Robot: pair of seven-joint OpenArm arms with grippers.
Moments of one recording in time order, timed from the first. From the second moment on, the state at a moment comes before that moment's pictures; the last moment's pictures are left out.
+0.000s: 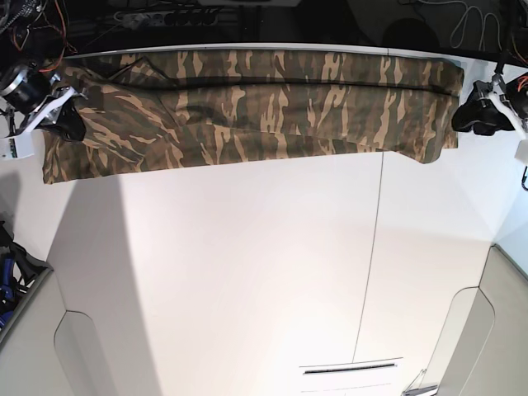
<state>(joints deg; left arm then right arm) 26.0 -33.8 -36.1 88.6 -64.7 -36.0 62.1 -21.0 11.2 34.8 107.0 41.4 33.8 -62.6</state>
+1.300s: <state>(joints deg) 25.6 -28.4 -31.9 81.7 -62.3 -36.4 63.4 -15.2 11.4 31.3 87.7 43.5 33.7 -58.6</state>
